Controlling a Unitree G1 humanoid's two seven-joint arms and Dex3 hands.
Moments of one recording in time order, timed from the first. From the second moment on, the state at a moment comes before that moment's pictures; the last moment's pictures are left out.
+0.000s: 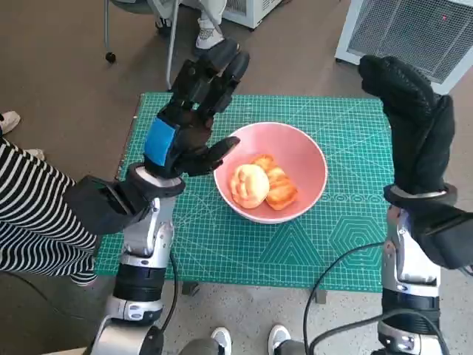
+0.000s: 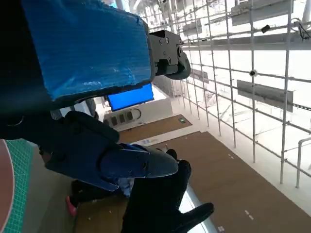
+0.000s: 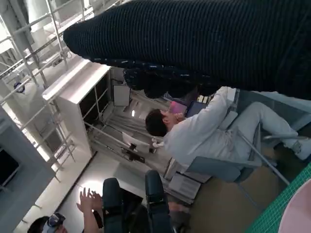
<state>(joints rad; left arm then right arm) -0.64 0.06 0.08 0.27 -0.29 -0.36 -0.44 -0.56 -0.22 -0.15 0.17 0.15 -0.41 0.20</state>
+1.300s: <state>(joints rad) -0.64 0.07 0.08 0.27 -0.30 -0.34 -0.46 -0.57 -0.22 -0.15 0.18 0.16 -0.41 0.23</state>
